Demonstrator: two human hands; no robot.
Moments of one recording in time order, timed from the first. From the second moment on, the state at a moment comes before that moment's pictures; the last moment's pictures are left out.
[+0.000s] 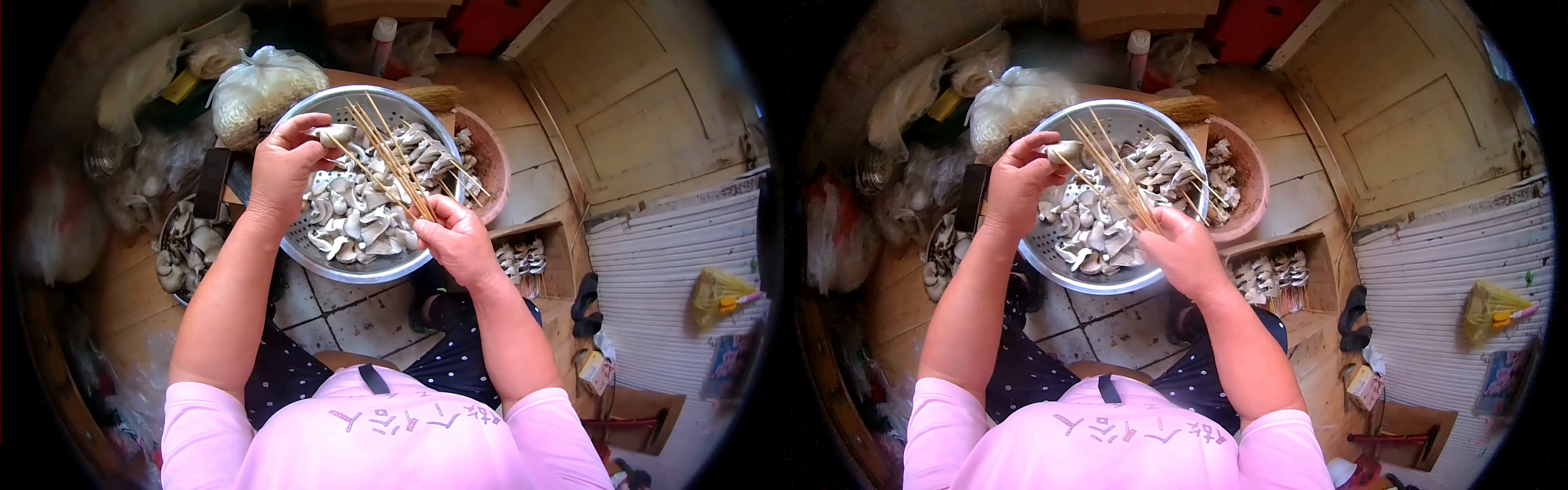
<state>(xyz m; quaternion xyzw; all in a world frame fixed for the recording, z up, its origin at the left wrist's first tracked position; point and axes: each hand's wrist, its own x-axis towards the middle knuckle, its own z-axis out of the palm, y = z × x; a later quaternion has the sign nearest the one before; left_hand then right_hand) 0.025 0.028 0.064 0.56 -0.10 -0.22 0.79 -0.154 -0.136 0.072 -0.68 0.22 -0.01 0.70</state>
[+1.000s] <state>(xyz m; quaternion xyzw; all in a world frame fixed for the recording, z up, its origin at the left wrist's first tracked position) 0.029 0.028 0.059 0.50 -0.02 -0.29 0.82 -0.159 -0.142 0.060 -0.69 0.23 -0.02 0.69</state>
